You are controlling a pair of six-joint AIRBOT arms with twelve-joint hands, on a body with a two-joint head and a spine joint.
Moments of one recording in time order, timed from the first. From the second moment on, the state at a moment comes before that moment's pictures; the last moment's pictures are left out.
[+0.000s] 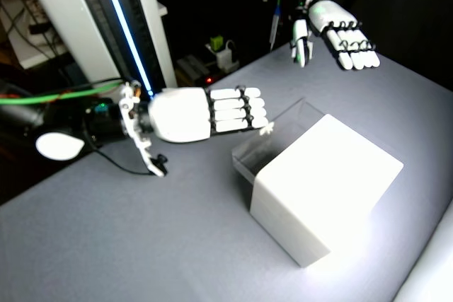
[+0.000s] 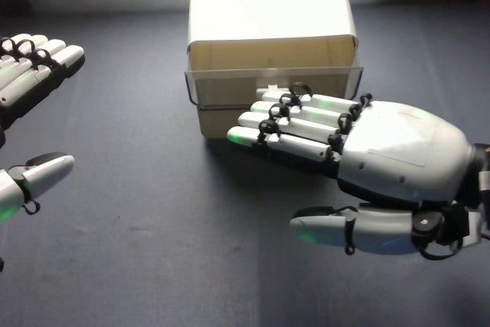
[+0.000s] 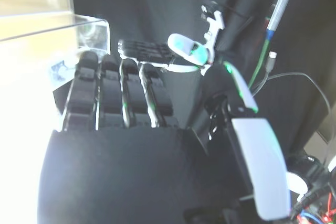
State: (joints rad) left arm 1.18 -0.82 1.00 -0.23 -1.38 0.81; right arm -0.68 -1.12 1.07 -0.31 0.84 -0.72
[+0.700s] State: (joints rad) left arm 1.18 -0.82 1.00 -0.23 -1.38 0.81; right arm -0.63 -1.19 1.14 -0.14 0.72 -0.89
